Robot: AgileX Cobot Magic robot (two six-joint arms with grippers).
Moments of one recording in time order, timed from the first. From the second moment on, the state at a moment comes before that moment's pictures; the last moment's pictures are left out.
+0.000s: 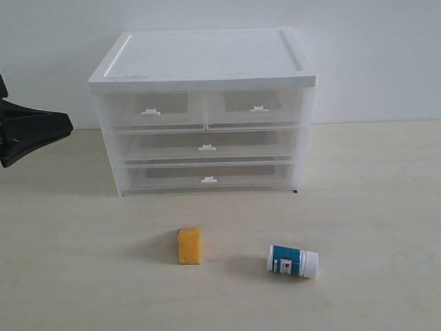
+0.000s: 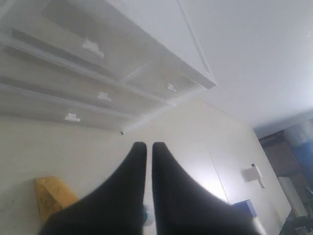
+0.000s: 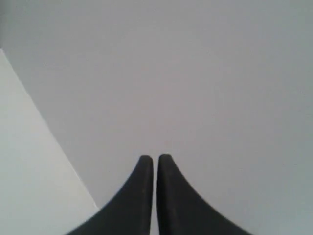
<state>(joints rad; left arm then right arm) 0.11 1.29 -0.64 -1.73 0.88 1.20 0.23 0.20 -0.25 -0.08 -0.59 1.01</state>
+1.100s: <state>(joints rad) -0.04 1.75 -1.04 -1.74 0.80 1.26 0.23 1.94 -0.78 -0.67 -1.21 1.63</state>
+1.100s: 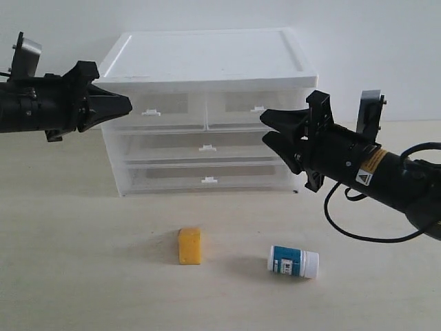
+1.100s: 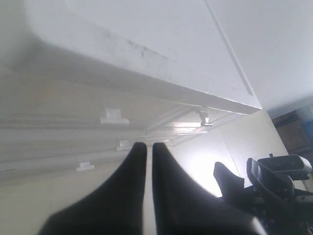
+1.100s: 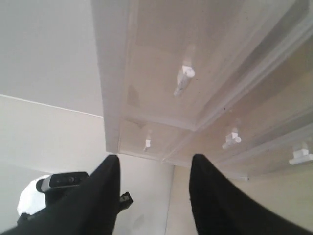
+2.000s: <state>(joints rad) -0.04 1.90 -1.17 -1.74 0.79 1.13 0.23 1.93 -0.78 -0.64 -1.21 1.57</state>
